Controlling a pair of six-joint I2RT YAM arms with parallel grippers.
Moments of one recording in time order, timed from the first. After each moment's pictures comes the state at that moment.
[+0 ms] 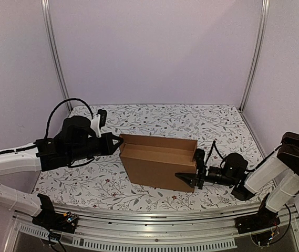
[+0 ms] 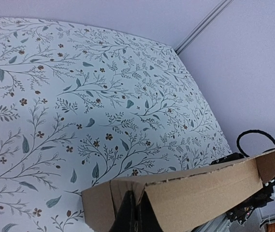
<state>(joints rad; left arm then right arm) -0.92 1.12 0.74 -0.09 -0.13 -0.71 0.85 1.60 0.24 1.32 -0.35 -0.03</state>
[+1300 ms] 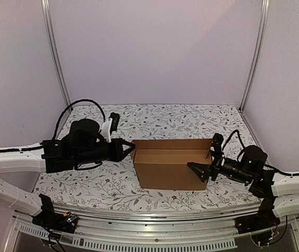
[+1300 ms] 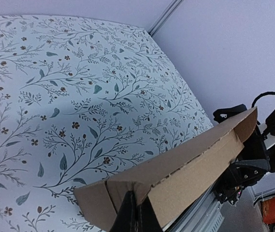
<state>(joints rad) -1.01 1.18 0.77 -0.04 -0.10 -0.69 0.86 1.00 0.25 0.70 -0.13 0.05</state>
